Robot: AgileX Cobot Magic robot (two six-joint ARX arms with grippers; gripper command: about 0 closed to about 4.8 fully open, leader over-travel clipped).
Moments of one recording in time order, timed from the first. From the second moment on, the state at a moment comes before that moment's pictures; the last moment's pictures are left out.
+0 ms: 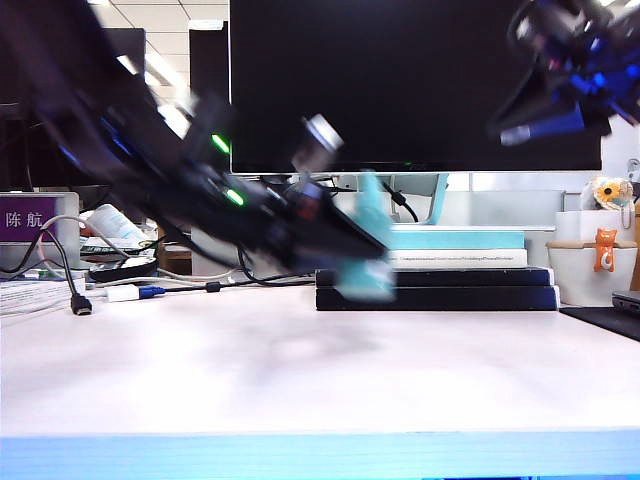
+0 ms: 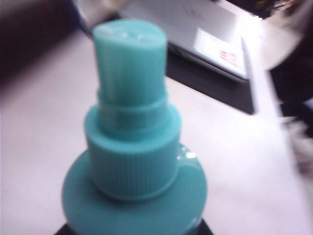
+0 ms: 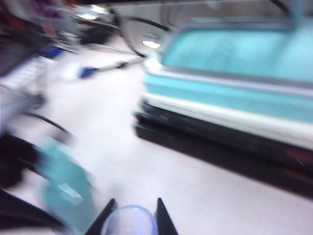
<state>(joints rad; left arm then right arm) -0.50 2.00 1.12 0.38 0.87 0.15 0.13 1.21 0.72 0.15 -0.49 0.08</state>
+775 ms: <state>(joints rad) -0.51 1.91 0.47 1.34 0.24 0.14 0.25 1.65 0.62 0.35 -0.29 0.06</state>
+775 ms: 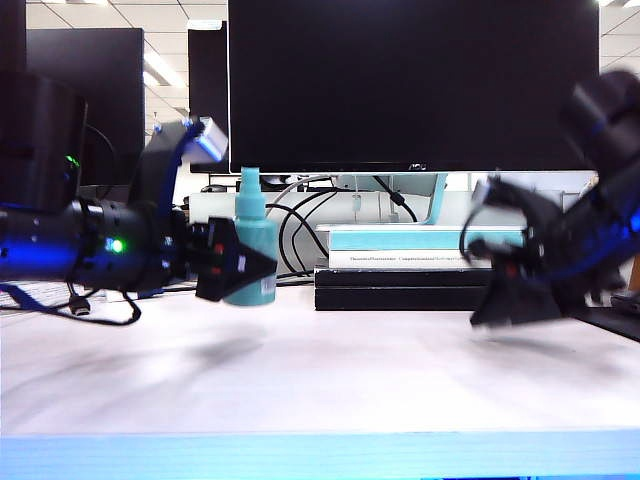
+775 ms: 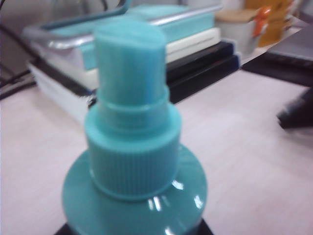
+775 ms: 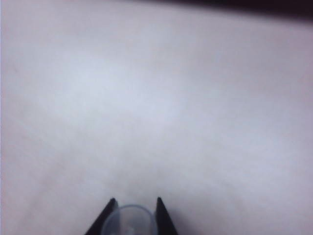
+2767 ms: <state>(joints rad) -0.51 1.15 0.48 0.44 -0.01 0.19 0.26 1.25 0.62 0.31 -0.16 0.09</state>
